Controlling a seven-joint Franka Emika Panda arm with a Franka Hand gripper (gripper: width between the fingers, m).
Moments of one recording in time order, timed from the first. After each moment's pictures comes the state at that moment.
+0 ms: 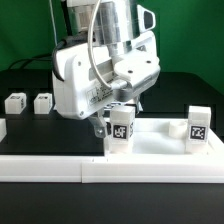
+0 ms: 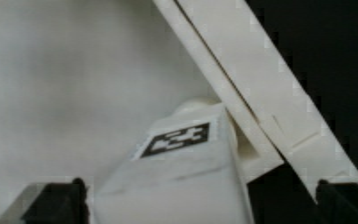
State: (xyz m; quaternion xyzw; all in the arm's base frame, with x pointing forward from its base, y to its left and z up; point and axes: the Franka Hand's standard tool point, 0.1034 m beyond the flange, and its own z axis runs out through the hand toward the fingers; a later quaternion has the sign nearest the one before) arm 0.622 -0.006 0.068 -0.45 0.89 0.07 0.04
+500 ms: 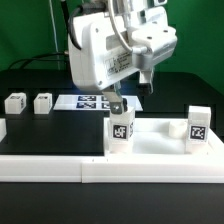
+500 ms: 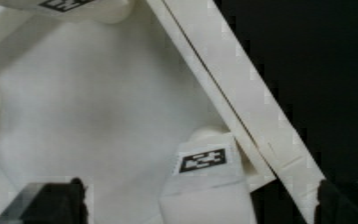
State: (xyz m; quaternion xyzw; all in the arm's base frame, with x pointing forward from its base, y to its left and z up) arm 0.627 0.012 0.101 -0.46 0.88 0.07 0.06
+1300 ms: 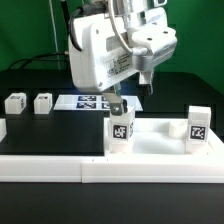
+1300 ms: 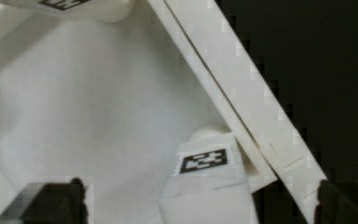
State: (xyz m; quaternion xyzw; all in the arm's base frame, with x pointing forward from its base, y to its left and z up) arm 0.627 0.013 0.100 -0.46 0.88 0.07 0.06
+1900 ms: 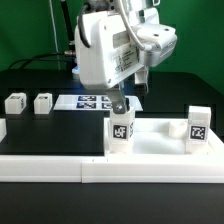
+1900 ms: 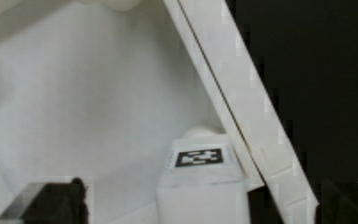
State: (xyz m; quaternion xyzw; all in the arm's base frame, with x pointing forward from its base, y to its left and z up) arm 0.626 0.012 0.103 -0.53 0.85 0.06 0.07
